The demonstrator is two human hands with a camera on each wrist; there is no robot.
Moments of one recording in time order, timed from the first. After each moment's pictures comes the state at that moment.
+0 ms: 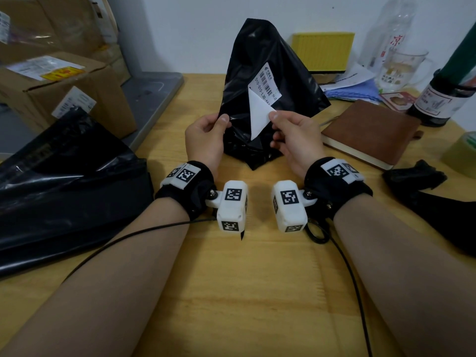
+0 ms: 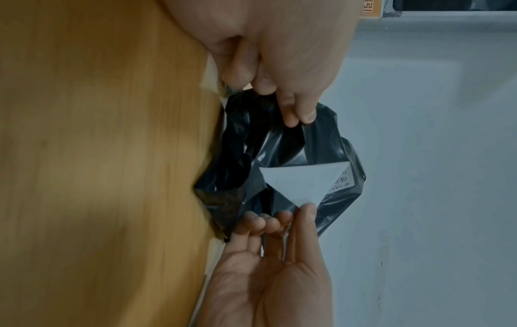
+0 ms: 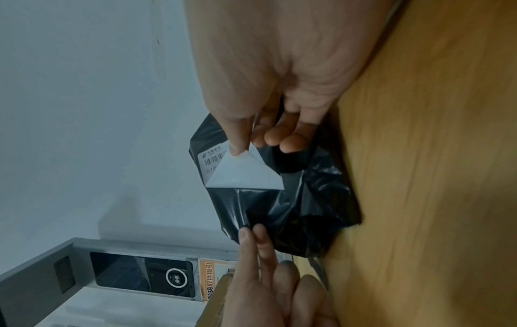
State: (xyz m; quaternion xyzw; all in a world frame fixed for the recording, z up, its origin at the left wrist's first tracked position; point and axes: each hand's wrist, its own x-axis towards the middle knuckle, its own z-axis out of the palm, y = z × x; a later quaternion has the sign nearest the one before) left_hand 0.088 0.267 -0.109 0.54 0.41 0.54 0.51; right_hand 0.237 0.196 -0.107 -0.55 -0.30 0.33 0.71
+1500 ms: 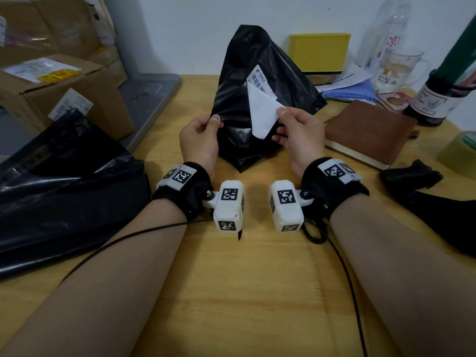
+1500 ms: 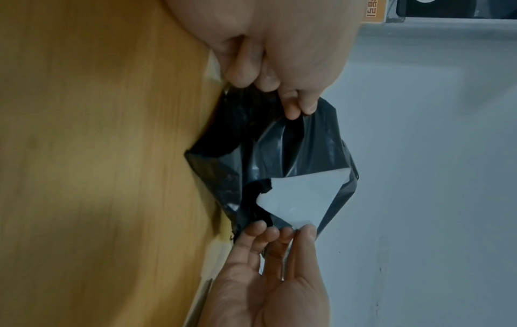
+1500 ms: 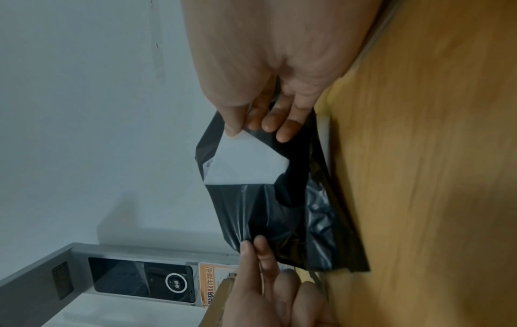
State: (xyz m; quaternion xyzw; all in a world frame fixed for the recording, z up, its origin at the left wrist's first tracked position) left_hand 0.087 0.271 -0.110 0.51 0.43 0.55 0.51; right_hand 0.243 0.198 -0.107 -0.54 -0.26 0.28 0.75
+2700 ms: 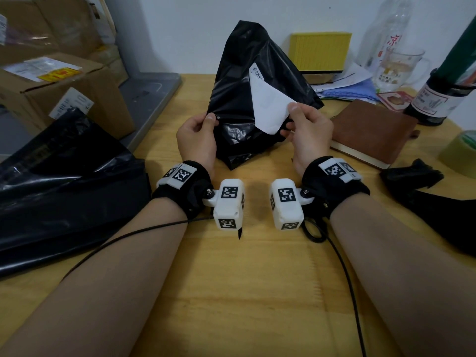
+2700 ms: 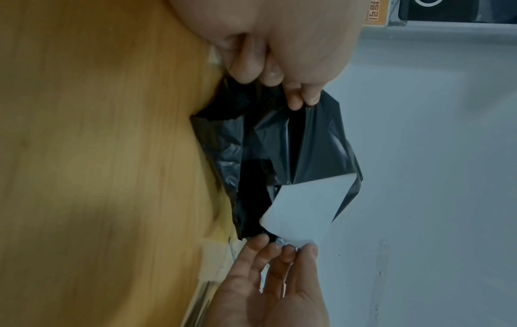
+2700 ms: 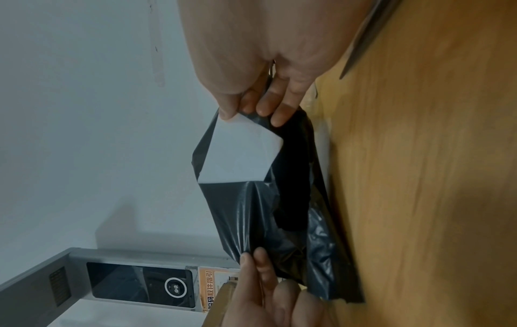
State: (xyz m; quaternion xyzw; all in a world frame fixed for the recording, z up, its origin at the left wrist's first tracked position) left_hand 0.085 0.272 -0.110 0.48 0.45 0.55 0.51; right_hand 0.246 0.198 -0.105 -0.55 -0.21 0.21 0.78
